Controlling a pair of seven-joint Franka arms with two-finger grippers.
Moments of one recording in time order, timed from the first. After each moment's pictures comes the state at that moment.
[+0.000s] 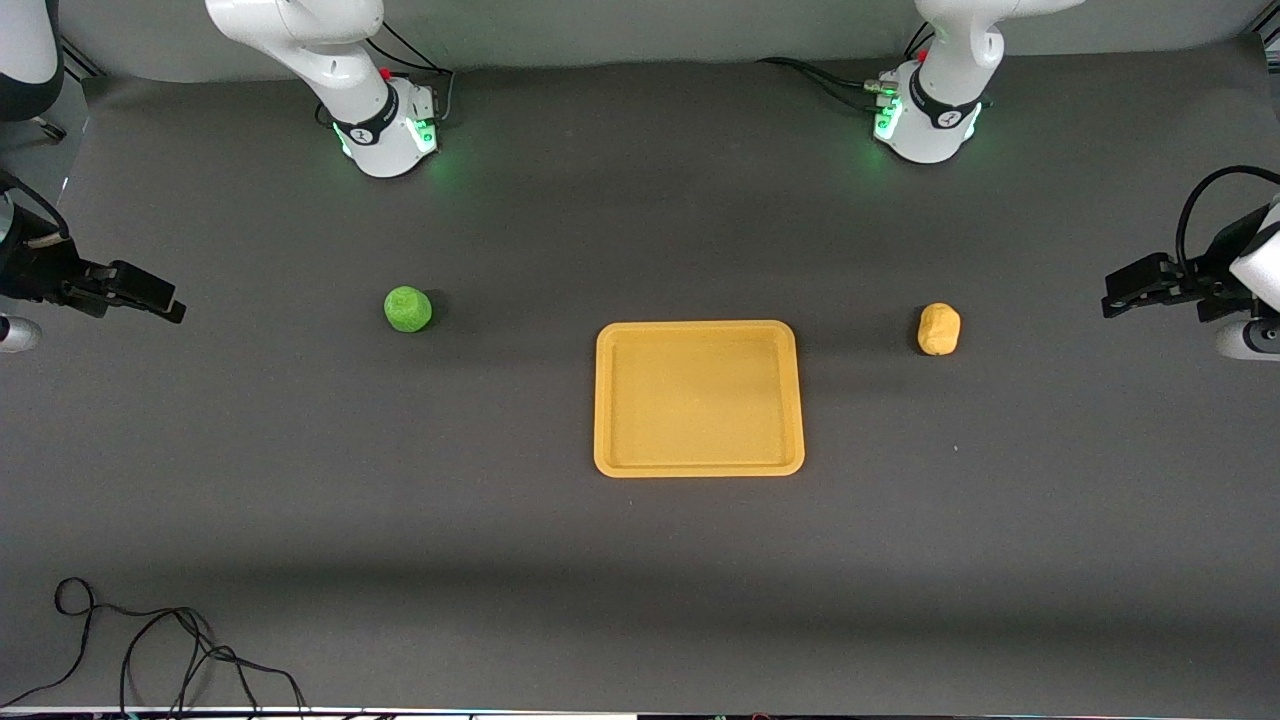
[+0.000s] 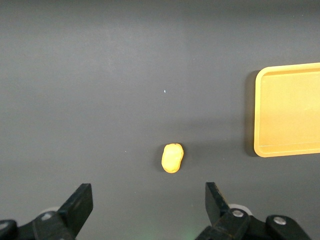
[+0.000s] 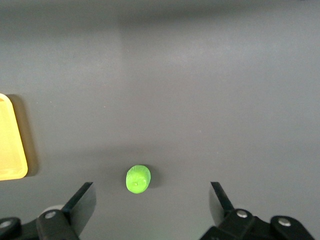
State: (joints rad) left arm 0.09 0.12 -0.12 -1.46 0.01 1.51 0.04; right arm -0.02 0.00 -0.03 -1.64 0.02 1.61 0.08
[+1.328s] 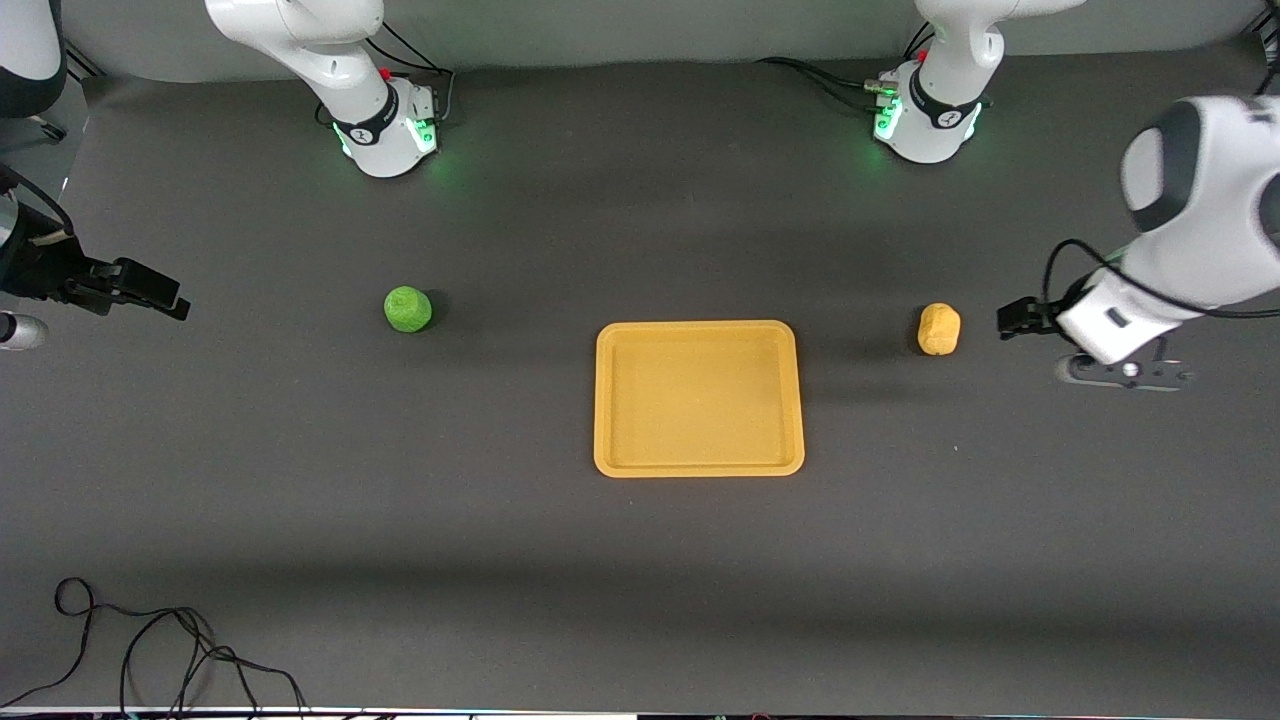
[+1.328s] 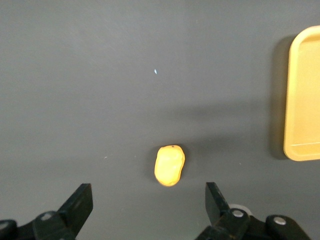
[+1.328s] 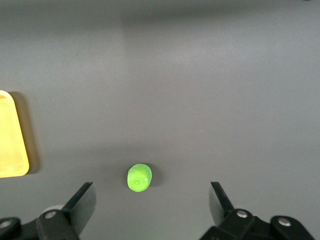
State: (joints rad) left arm 0.07 0.04 -0.14 -2.06 0.00 1.98 0.04; right arm 0.00 0.00 -0.03 -1.64 0.02 1.61 0.08
